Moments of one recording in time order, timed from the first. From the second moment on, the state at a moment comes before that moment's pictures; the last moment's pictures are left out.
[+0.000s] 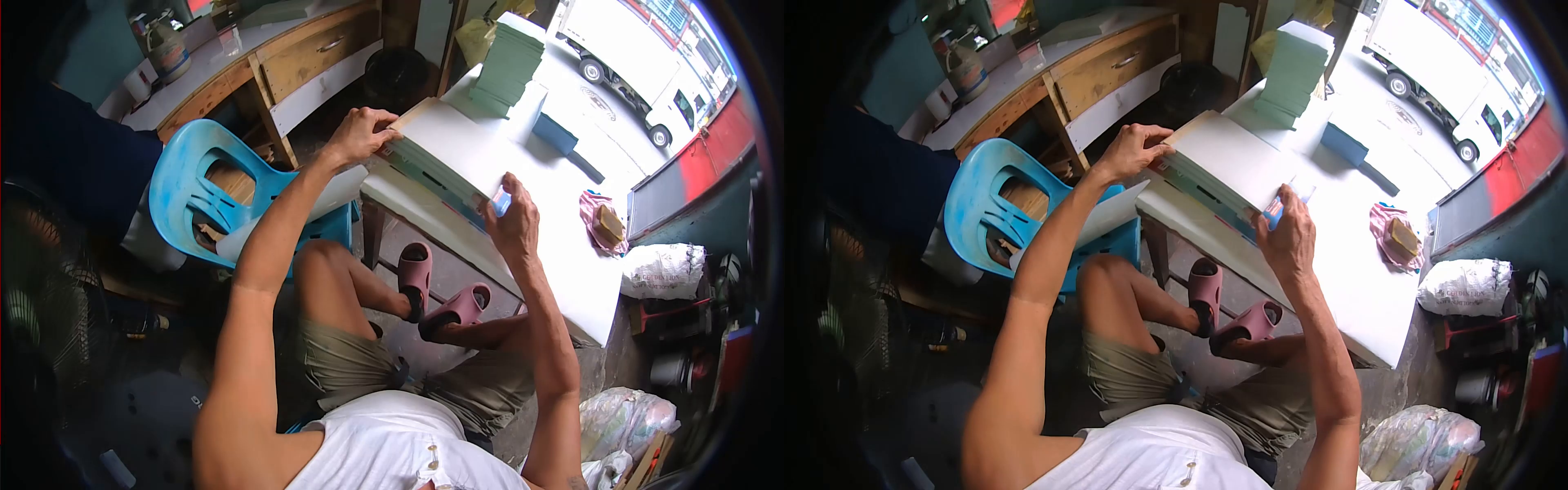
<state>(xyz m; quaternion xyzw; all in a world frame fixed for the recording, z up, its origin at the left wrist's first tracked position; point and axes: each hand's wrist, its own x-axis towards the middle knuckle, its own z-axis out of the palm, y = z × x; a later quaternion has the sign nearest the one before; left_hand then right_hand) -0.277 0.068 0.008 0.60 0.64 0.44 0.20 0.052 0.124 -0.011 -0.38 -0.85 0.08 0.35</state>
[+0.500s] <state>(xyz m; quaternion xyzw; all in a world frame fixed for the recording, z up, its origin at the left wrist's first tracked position) -0.219 0.078 0.109 0.73 0.62 0.24 -0.16 0.145 0.141 -0.012 -0.34 -0.87 0.06 0.36</state>
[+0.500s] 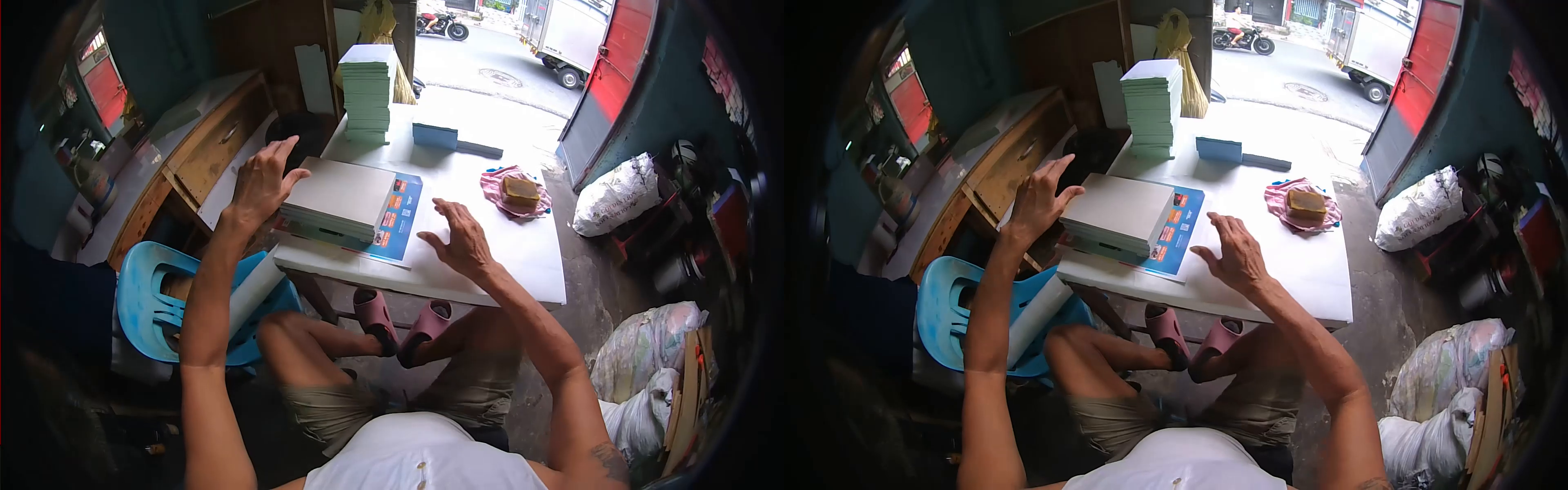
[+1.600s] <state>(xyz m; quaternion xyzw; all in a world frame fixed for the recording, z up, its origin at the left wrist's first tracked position) 0.086 0.448 0.044 0.88 0.48 -0.05 -0.05 0.205 0.175 -0.025 -0.31 -0.90 -0.02 0.31</state>
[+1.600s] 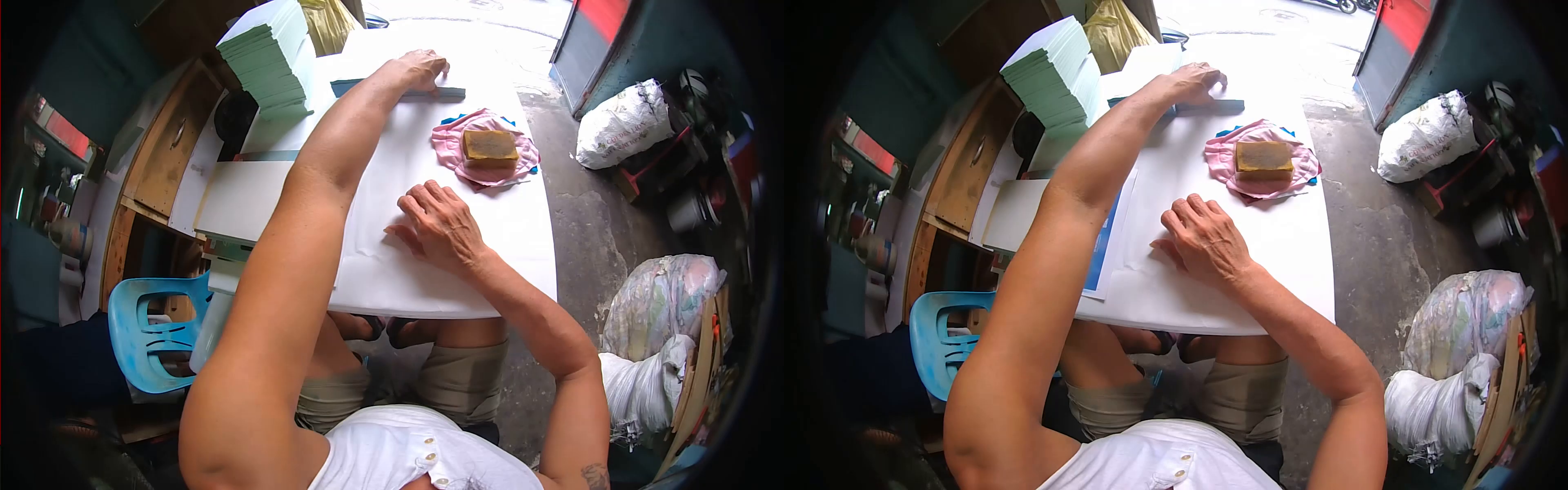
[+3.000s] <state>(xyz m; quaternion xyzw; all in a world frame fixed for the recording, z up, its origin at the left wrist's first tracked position) -0.026 0.078 -0.001 0.86 0.39 0.33 0.10 0.310 0.029 -0.006 -0.55 -0.55 0.40 0.48</state>
